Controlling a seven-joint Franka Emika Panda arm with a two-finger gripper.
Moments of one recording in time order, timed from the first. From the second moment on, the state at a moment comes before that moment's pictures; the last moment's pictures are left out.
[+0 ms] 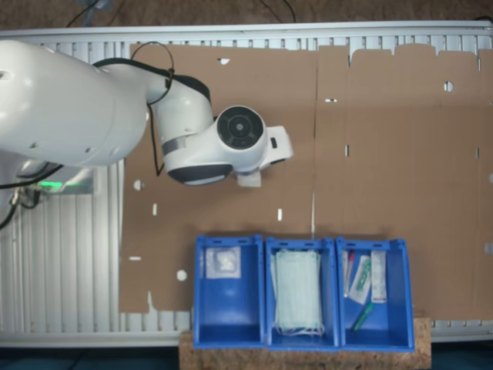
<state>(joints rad) 0.30 0.19 -0.38 -2.56 -0.28 2.80 -0.80</state>
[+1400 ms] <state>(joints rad) 0.32 -0.31 -0.49 -2.57 -0.31 2.38 -0.80</state>
